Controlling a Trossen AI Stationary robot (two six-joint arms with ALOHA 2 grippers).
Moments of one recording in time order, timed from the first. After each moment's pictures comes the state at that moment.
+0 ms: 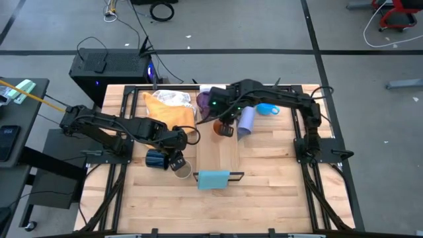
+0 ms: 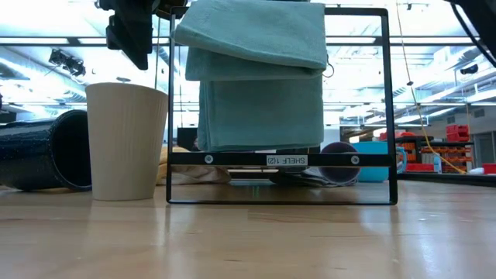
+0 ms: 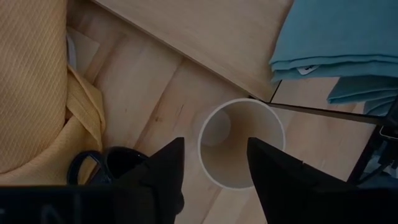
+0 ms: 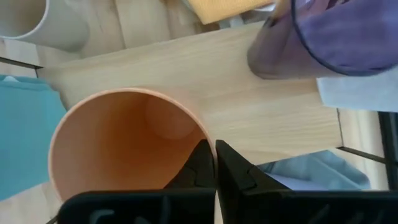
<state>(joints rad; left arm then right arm) -0.18 1.42 1.26 -1.02 -0.03 -0.71 -0.13 1.95 2.12 -1.43 0.01 0.07</state>
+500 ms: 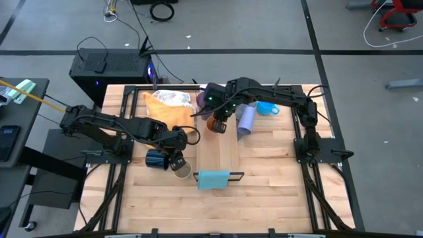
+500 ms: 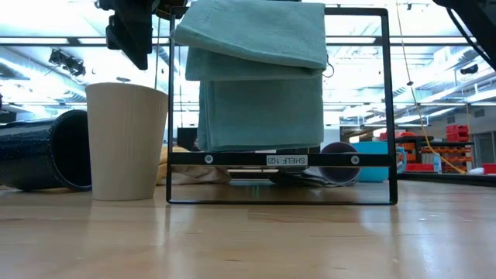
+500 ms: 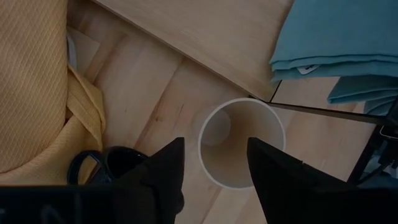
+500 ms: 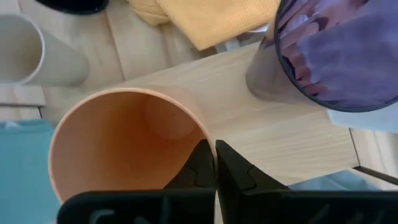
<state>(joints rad) -0.18 1.42 1.26 -1.02 -0.03 -0.71 -0.17 1.99 2.12 -1.33 -0.03 0.13</state>
